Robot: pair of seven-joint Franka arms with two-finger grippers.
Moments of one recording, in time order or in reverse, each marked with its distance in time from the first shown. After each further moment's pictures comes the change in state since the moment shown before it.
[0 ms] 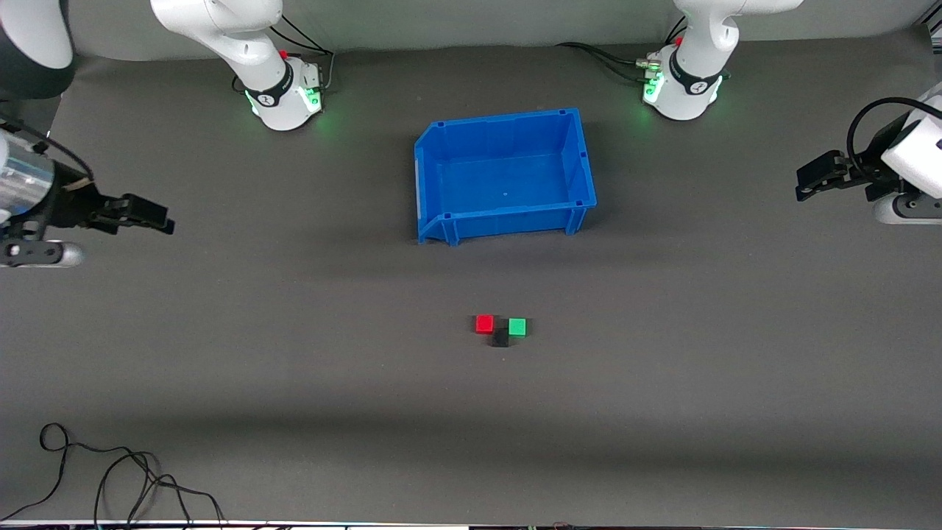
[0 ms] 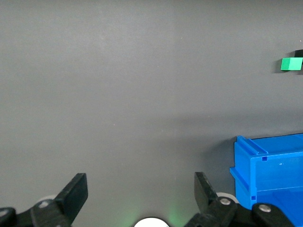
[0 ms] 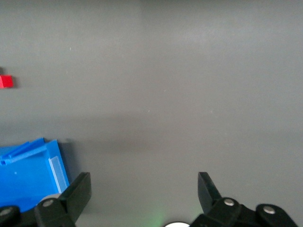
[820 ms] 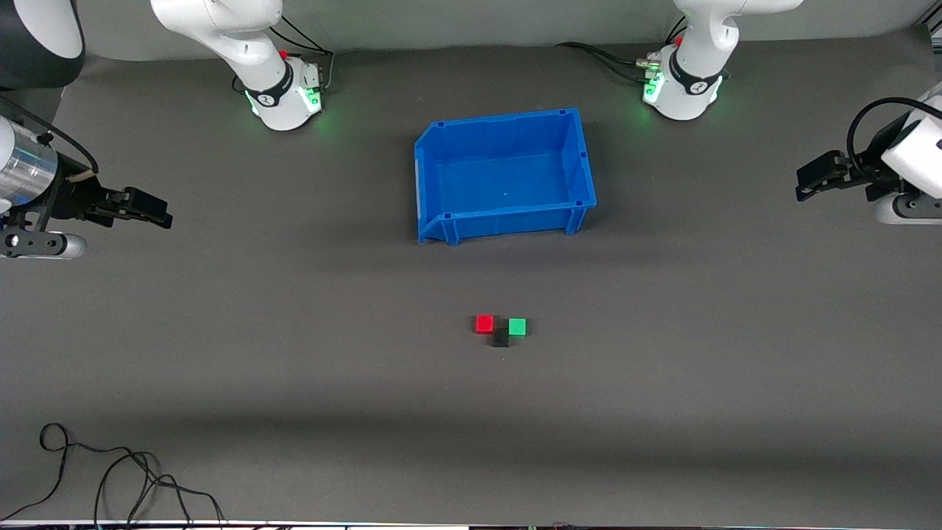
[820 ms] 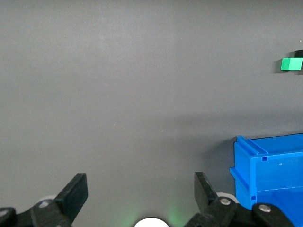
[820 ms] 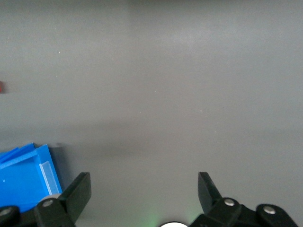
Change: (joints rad) left arm 0.000 0.000 0.000 0.000 0.000 0.000 0.000; right arm -0.007 -0.017 0.027 0.009 -0.060 0.001 0.063
